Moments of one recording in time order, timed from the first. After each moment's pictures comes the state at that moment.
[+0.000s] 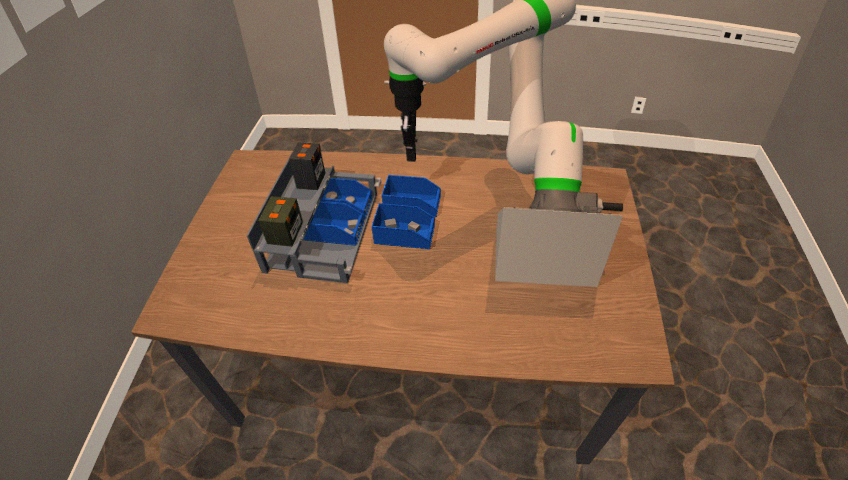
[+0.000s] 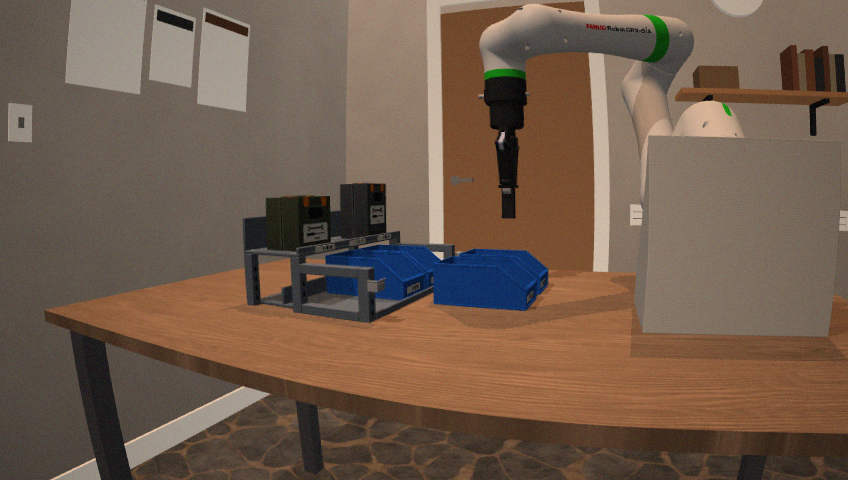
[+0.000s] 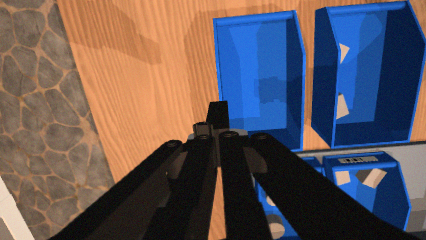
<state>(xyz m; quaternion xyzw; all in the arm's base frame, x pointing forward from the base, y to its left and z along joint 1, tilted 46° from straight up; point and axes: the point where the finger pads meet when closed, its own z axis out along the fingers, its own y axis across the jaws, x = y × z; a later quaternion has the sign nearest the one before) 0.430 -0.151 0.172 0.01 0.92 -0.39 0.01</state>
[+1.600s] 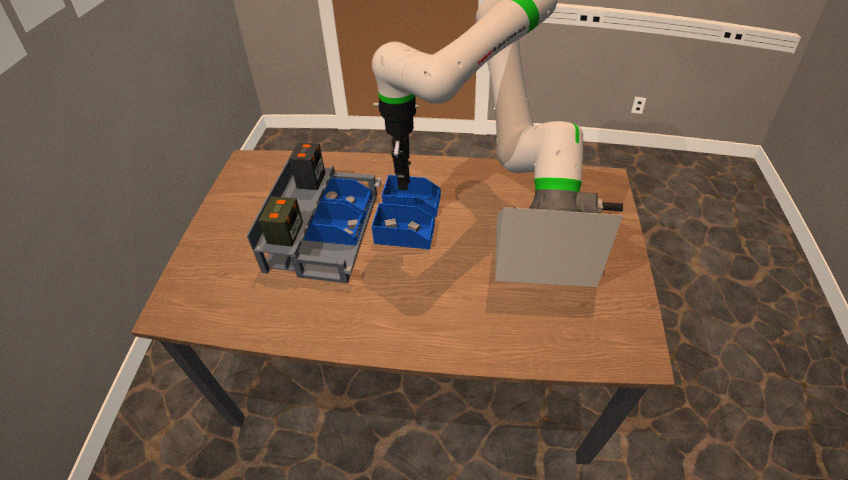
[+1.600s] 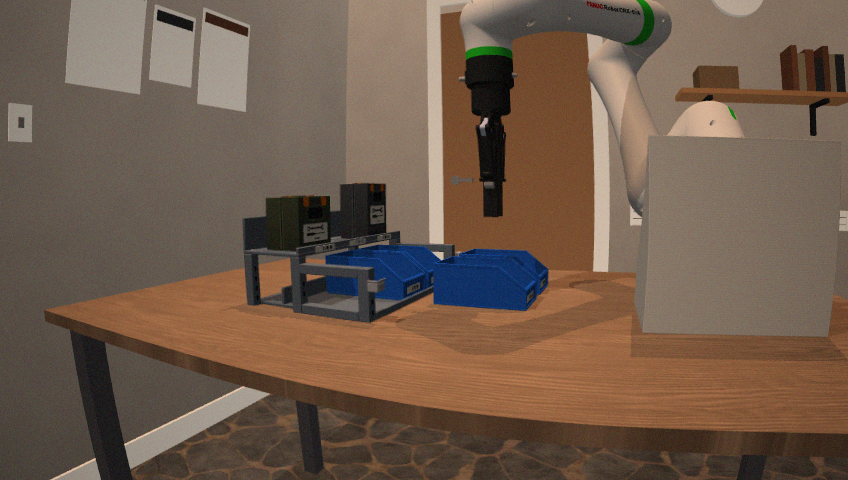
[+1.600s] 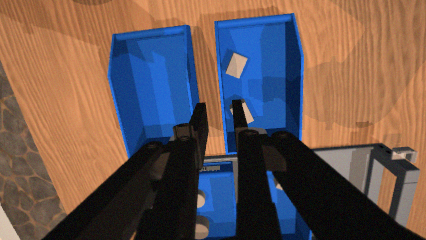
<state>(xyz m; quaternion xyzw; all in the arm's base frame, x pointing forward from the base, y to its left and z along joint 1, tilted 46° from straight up) 0.430 -0.050 0.081 0.01 0.92 -0.39 0.01</state>
